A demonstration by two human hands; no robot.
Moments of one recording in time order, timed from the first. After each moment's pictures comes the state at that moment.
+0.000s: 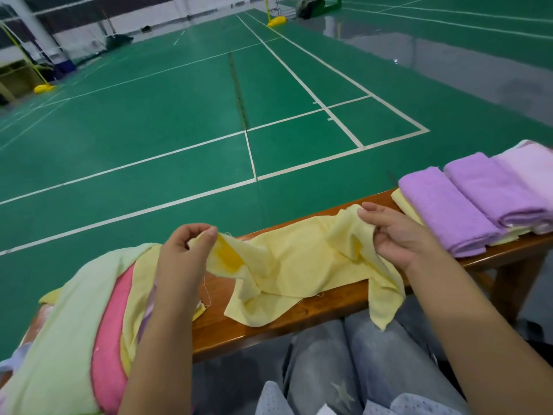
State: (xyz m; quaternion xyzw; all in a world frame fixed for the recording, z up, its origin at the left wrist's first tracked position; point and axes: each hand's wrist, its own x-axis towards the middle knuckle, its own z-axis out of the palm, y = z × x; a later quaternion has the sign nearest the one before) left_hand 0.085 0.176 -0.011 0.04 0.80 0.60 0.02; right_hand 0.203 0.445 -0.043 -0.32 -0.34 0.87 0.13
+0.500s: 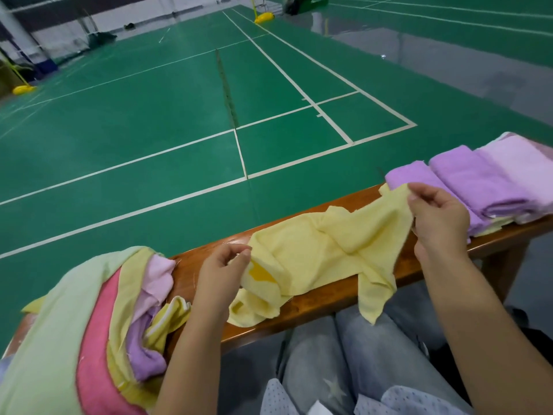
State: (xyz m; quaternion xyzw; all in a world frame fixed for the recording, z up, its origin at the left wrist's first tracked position) left_hand 0.113 0.214 -0.044 0.06 0.83 0.53 0.14; right_hand 0.230 0.476 -0.054 -0.44 -0.48 0.63 0.42
